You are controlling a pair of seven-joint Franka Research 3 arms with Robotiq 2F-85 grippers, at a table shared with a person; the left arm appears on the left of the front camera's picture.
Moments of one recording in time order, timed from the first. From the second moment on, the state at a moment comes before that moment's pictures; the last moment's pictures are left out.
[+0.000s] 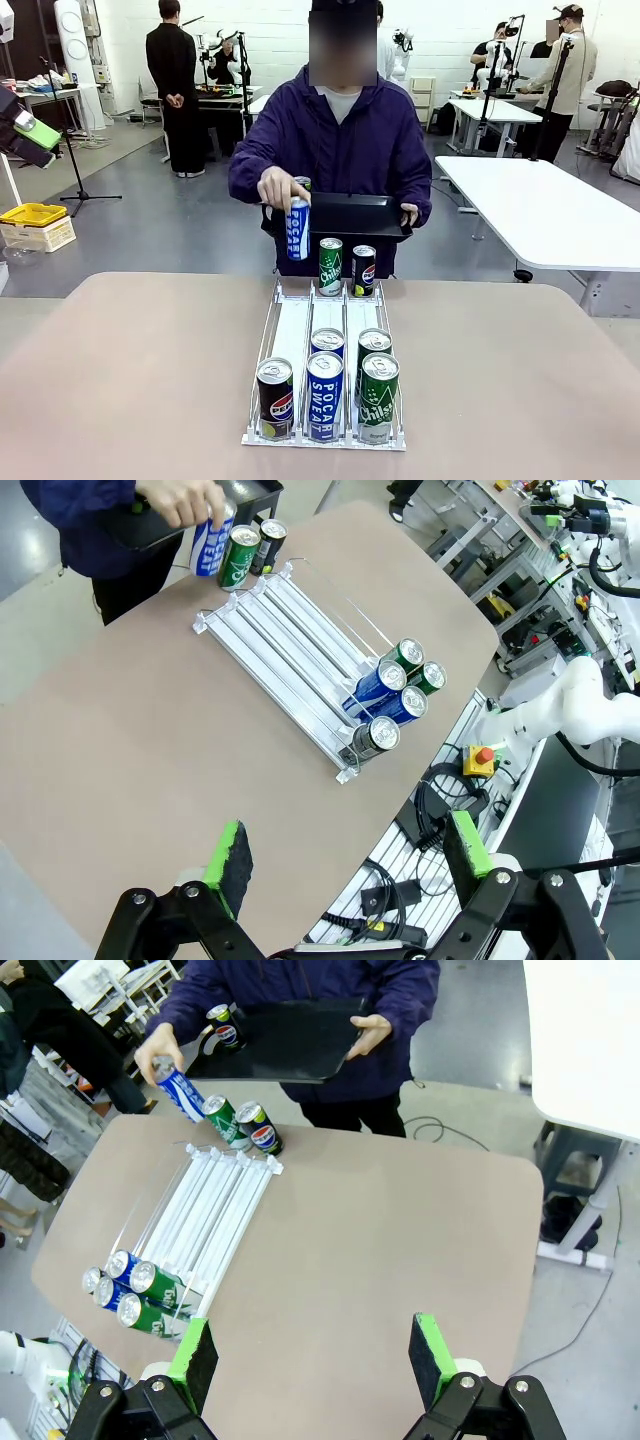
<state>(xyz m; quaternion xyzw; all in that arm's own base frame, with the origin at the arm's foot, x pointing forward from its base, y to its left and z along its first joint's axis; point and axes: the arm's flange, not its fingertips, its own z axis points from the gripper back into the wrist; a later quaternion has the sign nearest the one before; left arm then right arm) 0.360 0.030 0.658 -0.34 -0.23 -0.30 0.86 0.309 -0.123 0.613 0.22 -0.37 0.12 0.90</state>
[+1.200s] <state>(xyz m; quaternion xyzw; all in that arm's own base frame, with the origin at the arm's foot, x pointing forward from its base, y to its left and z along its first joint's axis) 0.360 0.030 0.658 -0.34 -0.23 -0.30 0.86 0.309 -0.123 0.613 0.22 -0.37 0.12 0.90</state>
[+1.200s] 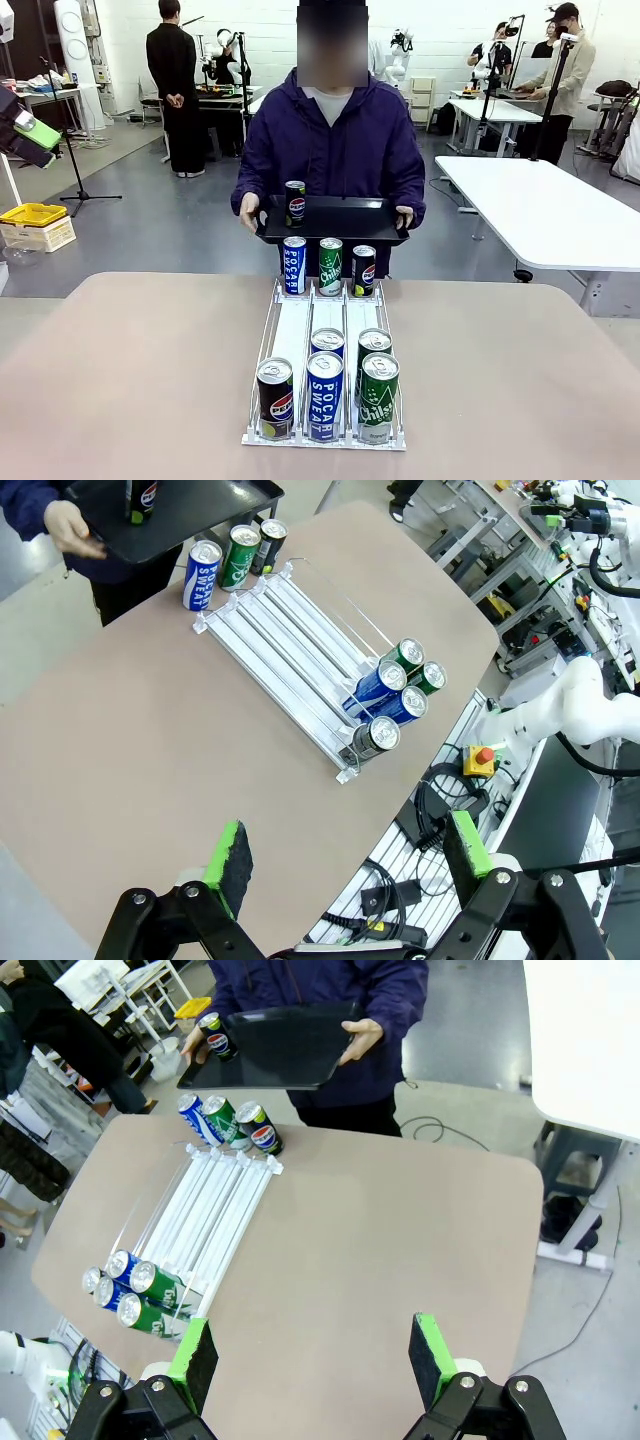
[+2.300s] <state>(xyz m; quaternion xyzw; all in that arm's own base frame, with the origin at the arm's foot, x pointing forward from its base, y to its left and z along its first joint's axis) 0.355 -0.354 0.561 -0.07 -0.03 -0.10 0.99 0.309 -0.122 0.613 0.22 -0.37 0.12 0.90</state>
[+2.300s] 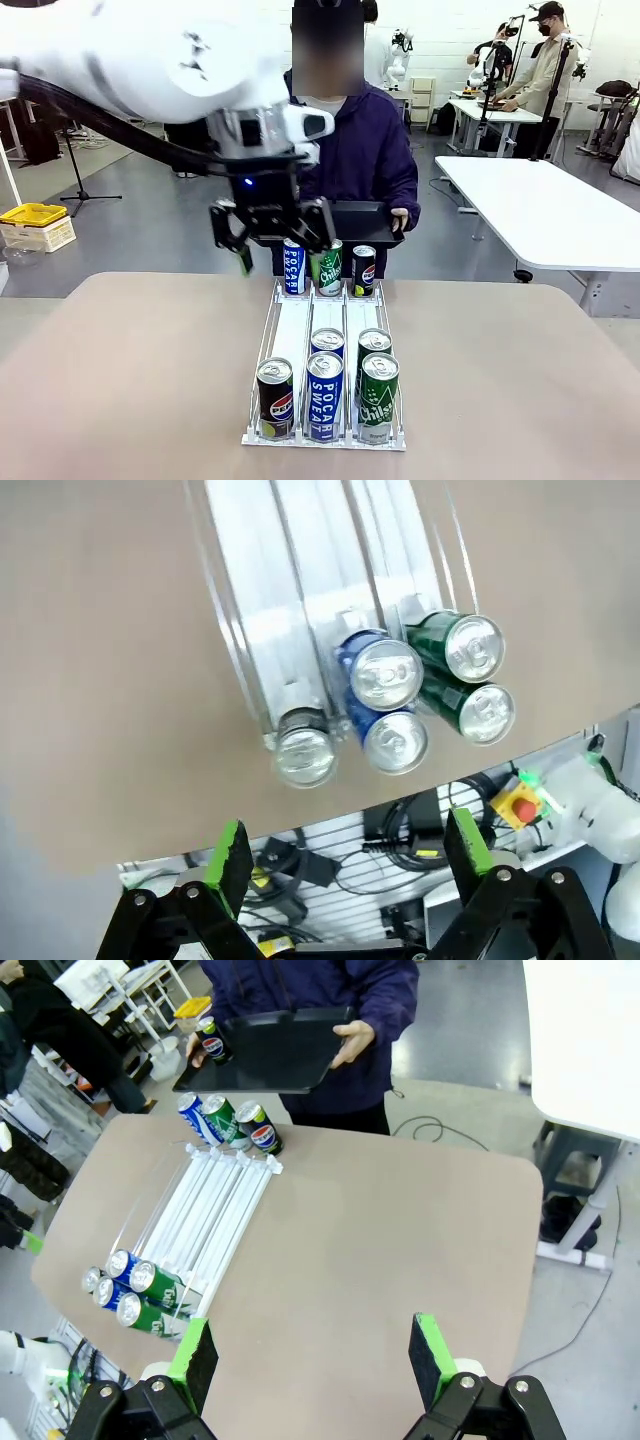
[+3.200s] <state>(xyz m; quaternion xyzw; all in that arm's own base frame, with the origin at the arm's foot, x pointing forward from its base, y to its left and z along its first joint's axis) 0.374 -0.372 0.540 -0.10 -0.01 -0.07 0.99 0.309 -0.122 0.613 0.22 -0.37 0.12 0.90</state>
